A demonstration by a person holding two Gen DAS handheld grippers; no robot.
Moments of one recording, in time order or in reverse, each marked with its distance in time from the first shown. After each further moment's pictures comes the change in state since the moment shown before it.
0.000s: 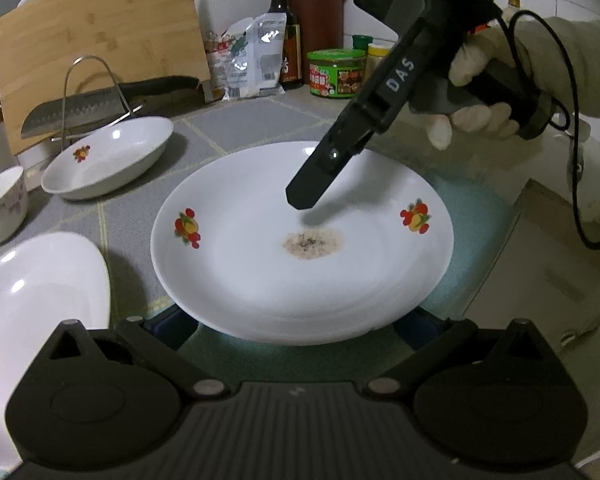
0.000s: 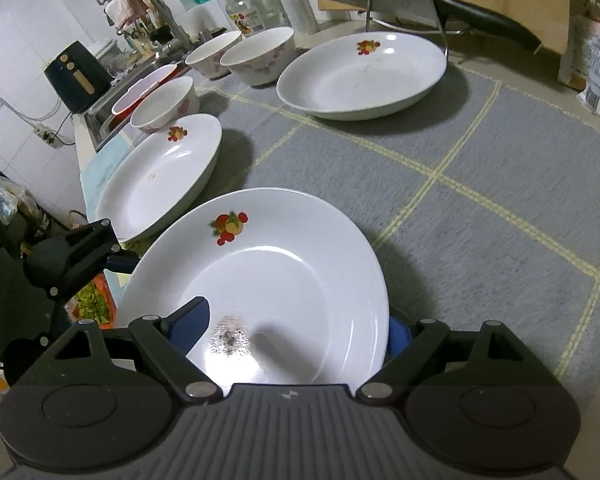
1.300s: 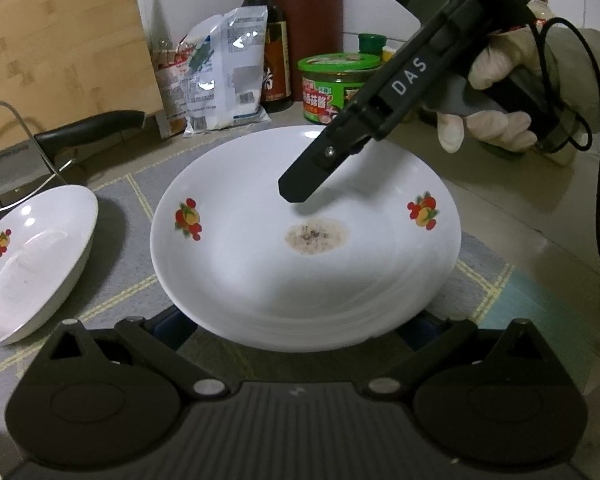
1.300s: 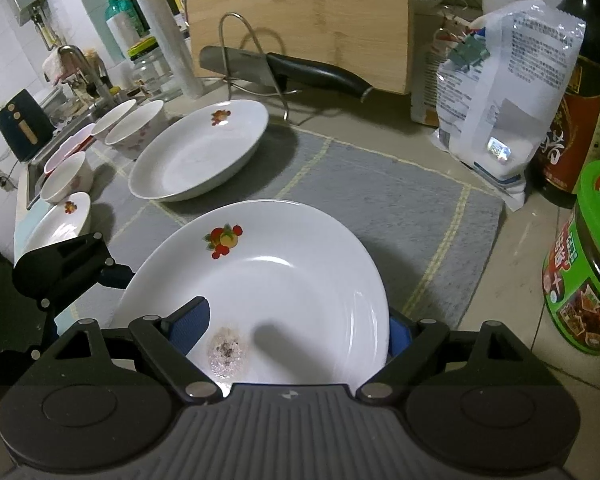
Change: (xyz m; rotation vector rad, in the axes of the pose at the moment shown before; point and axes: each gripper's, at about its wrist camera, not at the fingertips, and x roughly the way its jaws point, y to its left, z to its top) left arm 0.126 0.014 0.094 0.049 0.017 -0.038; right arm -0.042 -0.130 0.028 0.049 -0.119 -0.144
